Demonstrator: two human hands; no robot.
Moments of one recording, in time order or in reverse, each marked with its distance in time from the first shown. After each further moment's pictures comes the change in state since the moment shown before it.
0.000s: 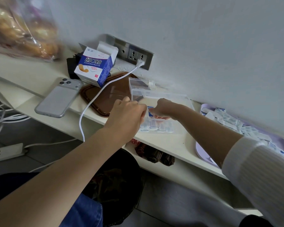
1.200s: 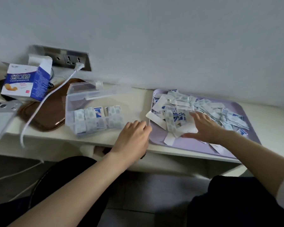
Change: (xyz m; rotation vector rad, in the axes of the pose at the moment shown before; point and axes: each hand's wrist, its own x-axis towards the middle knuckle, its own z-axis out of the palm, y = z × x) left_hand 0.012 0.138 0.097 0.153 -0.051 0.409; right_hand -0.088 0.300 0.005 -0.248 0.206 0.078
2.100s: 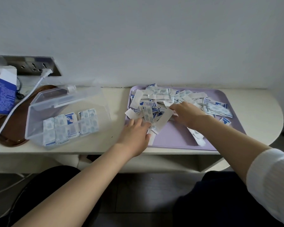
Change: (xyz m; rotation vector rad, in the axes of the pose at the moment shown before) left_hand 0.061 0.052 0.031 -0.147 -0.343 -0.107; right_hand 0.016 0.016 -0.019 0.026 0.122 -0.085
